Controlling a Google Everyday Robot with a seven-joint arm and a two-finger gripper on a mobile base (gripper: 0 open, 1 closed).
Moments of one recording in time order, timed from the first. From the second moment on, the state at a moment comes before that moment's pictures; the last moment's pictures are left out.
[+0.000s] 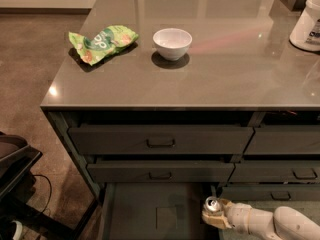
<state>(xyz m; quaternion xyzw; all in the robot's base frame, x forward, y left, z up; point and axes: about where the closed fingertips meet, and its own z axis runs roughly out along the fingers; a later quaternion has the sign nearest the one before) 0.417 -0.197 0.410 -0.33 0.80 0.31 0.40</state>
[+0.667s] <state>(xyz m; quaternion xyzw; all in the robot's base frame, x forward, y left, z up) 0.412 -0.164 0.508 -0.38 0.80 0.25 0.40</state>
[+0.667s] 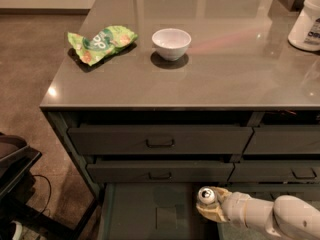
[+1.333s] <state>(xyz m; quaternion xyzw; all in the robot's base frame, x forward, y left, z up) 0.404 -0.132 0.614 -0.43 0.77 0.16 0.43</state>
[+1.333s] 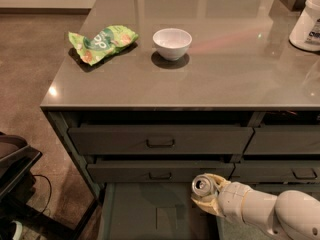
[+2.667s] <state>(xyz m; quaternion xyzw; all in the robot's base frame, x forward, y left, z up) 0.394 -0.171 0.800 -0.50 0.69 0.08 0.52</state>
